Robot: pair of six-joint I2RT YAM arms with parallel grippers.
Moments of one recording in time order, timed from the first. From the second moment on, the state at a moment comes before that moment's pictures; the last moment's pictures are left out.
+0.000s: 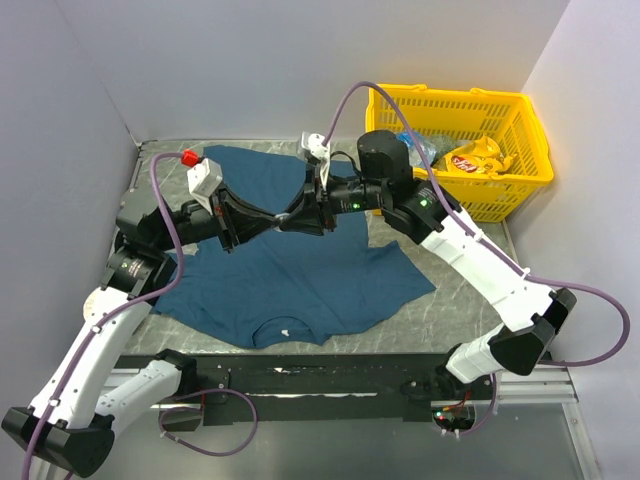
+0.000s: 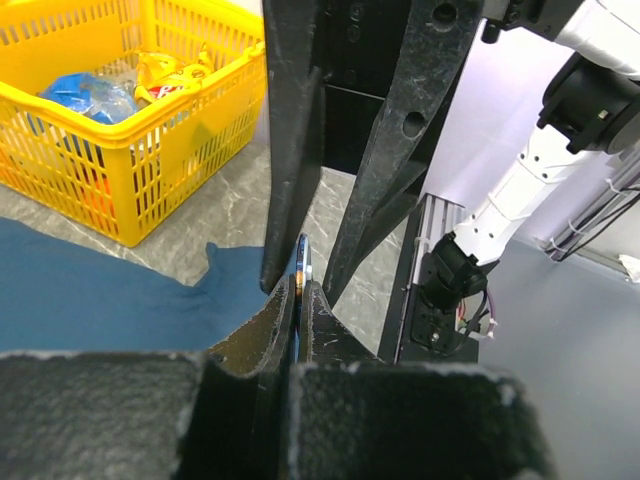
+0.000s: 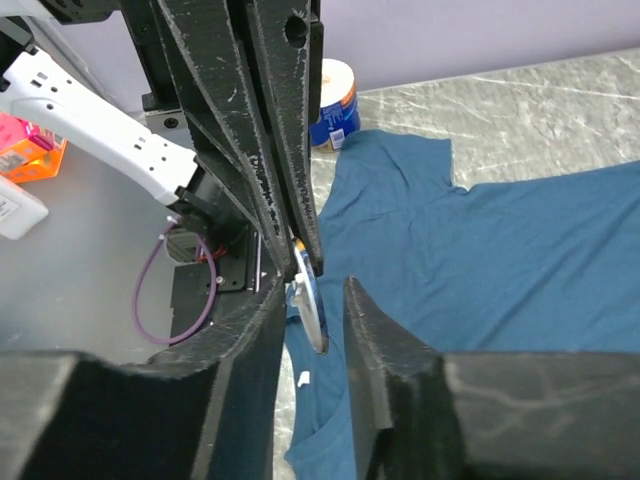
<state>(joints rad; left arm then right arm) -0.36 0.90 1.06 -0.05 0.91 -0.31 0.76 1.45 1.66 -0.48 -0.77 -0.05</state>
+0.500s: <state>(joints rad) -0.34 0.93 1.10 -0.09 0.89 -0.27 0.80 1.51 1.81 -0.66 -0.64 -0.07</state>
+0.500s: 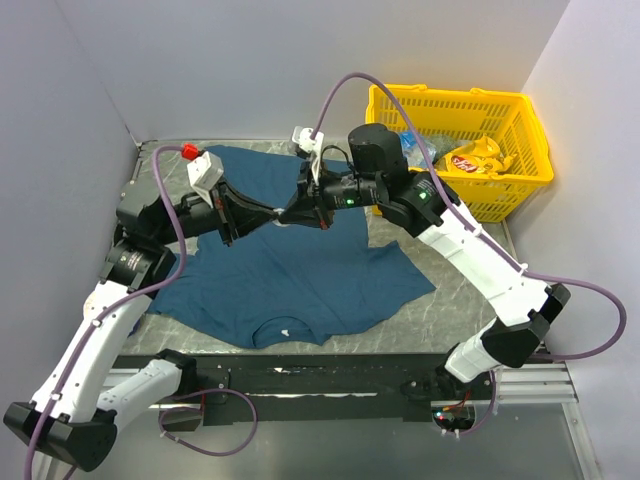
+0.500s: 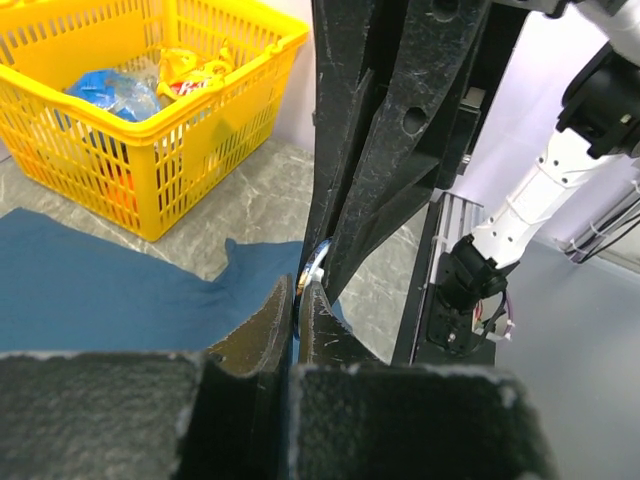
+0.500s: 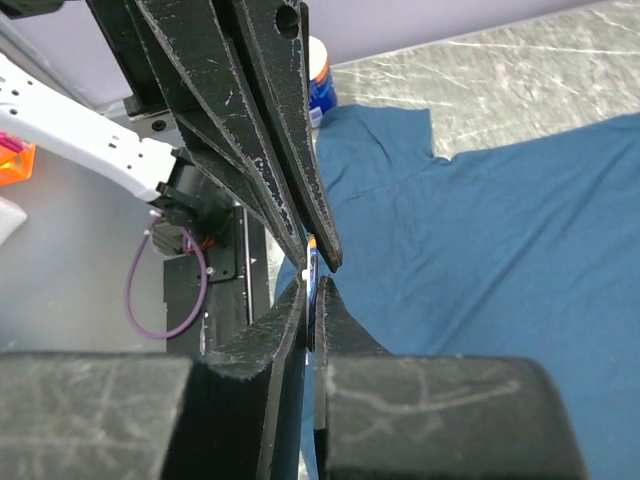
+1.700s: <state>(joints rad) -0.36 1.04 1.38 -0.64 0.76 0.08 0.81 1.53 1.76 -0.68 -0.41 -0.18</state>
